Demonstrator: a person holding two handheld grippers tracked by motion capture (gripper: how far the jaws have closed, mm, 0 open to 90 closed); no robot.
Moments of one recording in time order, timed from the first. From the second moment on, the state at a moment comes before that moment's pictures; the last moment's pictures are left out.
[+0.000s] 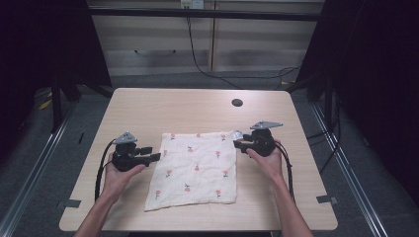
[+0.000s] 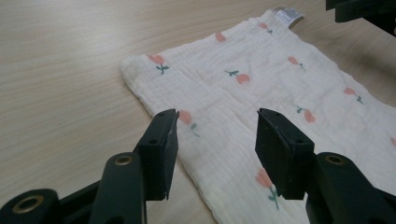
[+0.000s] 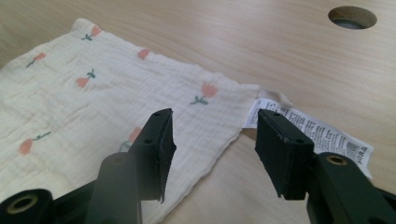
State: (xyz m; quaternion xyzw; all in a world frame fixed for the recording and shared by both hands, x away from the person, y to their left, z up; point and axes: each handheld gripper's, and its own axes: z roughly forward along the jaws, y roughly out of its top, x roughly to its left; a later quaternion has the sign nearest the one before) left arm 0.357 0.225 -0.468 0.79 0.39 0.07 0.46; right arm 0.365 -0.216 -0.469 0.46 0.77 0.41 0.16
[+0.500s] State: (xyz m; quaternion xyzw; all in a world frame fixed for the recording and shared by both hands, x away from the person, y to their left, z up) left arm 0.416 0.225 -0.462 0.79 0.40 0.05 0.46; right arm 0.401 -0.224 -0.458 0.46 0.77 0.41 0.17
